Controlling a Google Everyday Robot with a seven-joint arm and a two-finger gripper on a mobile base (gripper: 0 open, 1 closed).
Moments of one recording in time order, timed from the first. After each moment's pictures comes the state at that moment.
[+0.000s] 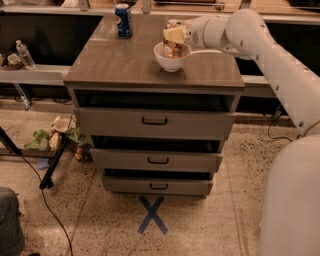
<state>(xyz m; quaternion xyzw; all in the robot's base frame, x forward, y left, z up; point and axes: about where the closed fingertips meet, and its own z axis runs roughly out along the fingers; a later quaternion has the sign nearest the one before) 0.856 -0.067 0.943 -0.30 0.72 0.18 0.60</state>
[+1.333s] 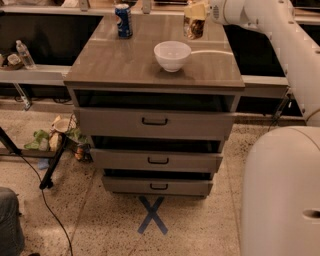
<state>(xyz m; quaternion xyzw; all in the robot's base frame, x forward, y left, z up) 0.893 -0.142 1.005 -0.26 0.72 0.10 0.63</state>
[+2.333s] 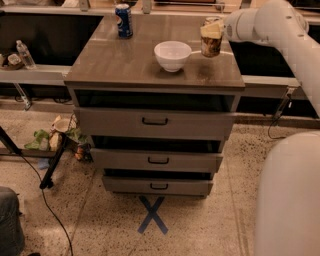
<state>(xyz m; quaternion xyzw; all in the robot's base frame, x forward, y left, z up) 0.882 -0.207 0.948 -0.23 0.77 0.05 0.59</state>
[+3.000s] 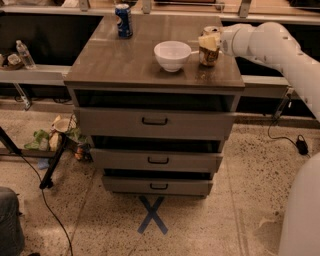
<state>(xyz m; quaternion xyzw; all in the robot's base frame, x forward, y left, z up) 0.862 -0.195 0.922 -0.23 0.76 0.05 0.61</state>
